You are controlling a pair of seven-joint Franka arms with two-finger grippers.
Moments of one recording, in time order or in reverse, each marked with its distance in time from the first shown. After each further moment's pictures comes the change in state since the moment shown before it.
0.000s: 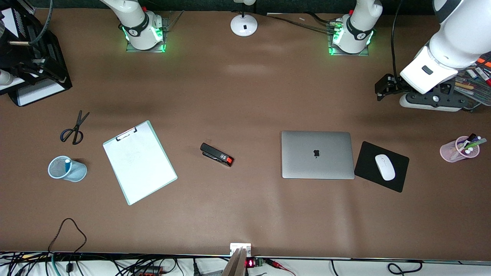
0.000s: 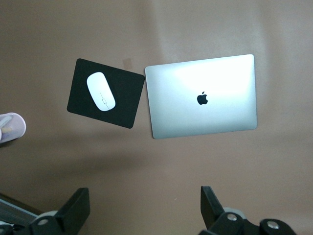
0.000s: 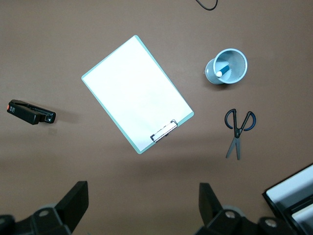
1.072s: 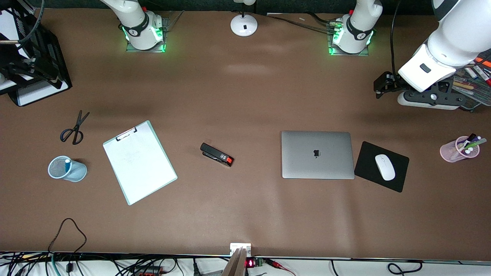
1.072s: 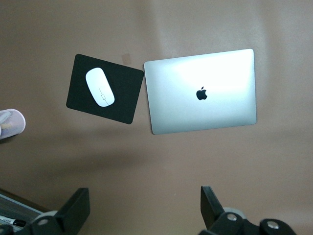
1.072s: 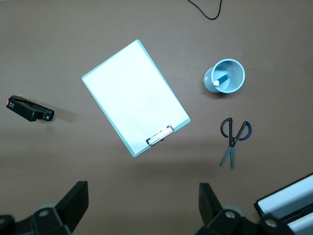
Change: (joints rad) left arm 0.010 0.000 -0.009 0.003 0.000 -0.025 -0.002; right arm -0.018 0.009 -0.017 0.023 0.012 0.004 -0.063
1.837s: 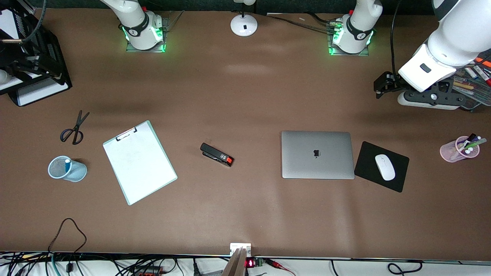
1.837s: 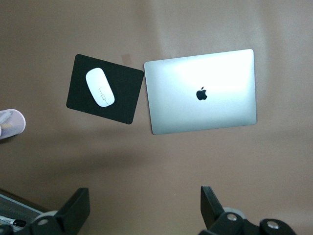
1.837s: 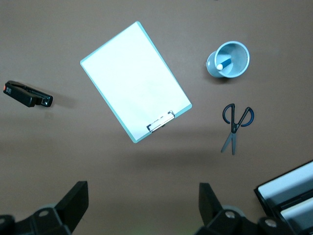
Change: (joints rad) left arm 0.000 0.000 0.000 0.001 0.000 0.000 0.000; right arm 0.001 0.005 0.002 0.002 0.004 -0.072 0.001
